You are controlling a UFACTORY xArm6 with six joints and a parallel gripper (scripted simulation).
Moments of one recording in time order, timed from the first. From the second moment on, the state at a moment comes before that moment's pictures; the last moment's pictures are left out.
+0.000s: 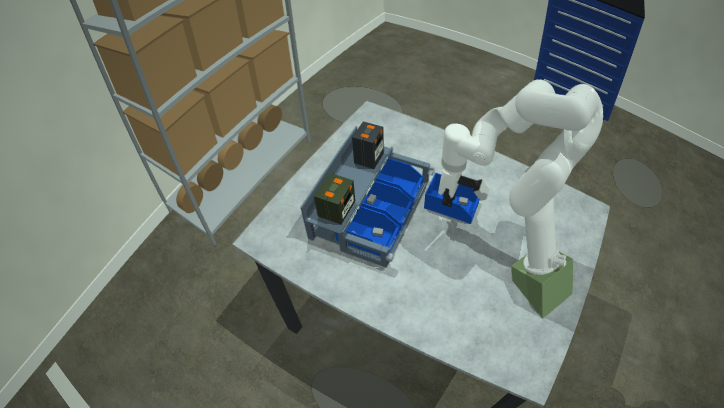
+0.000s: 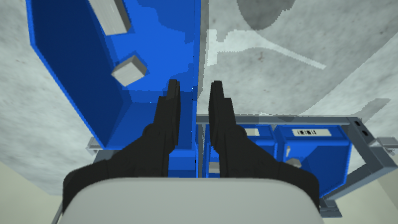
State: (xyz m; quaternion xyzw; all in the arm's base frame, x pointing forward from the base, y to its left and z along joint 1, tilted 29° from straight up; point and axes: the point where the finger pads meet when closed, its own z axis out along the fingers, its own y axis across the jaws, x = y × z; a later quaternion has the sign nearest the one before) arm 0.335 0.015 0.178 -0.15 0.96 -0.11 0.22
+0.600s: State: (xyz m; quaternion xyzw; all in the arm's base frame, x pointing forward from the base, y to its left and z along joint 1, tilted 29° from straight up) arm 0.345 0.012 0.159 -0.15 0.96 -0.11 0.22
